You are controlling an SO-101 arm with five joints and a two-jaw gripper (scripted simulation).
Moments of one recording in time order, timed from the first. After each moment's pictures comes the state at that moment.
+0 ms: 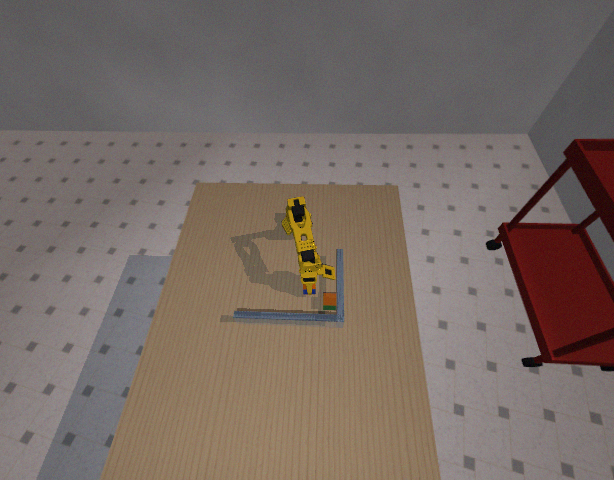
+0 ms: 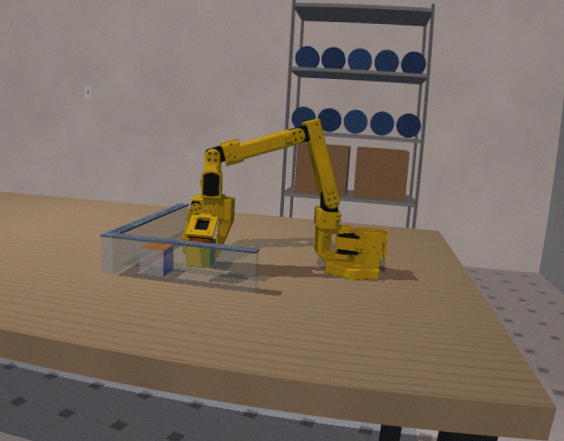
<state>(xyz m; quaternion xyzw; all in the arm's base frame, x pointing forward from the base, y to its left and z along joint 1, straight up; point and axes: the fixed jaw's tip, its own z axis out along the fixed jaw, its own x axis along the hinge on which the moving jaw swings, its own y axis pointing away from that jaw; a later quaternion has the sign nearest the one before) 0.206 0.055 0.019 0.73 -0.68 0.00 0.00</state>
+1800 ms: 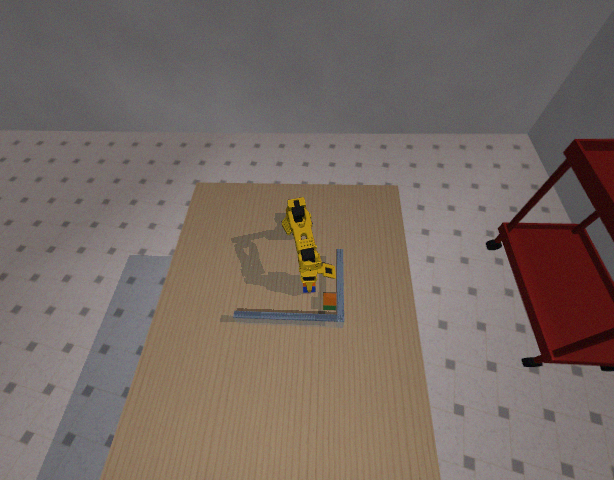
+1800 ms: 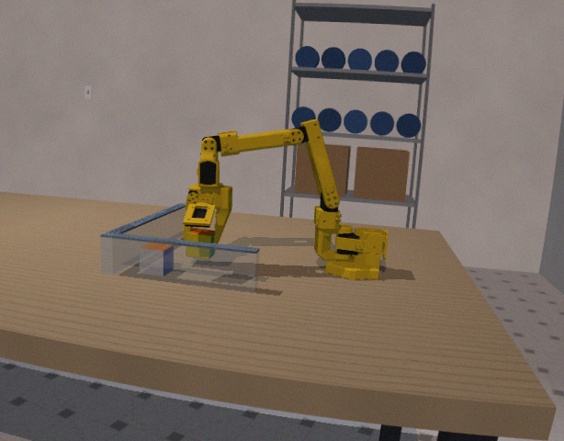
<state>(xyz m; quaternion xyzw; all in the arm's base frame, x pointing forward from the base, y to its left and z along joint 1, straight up) 0.209 0.055 0.036 0.73 -0.68 0.00 0.01</state>
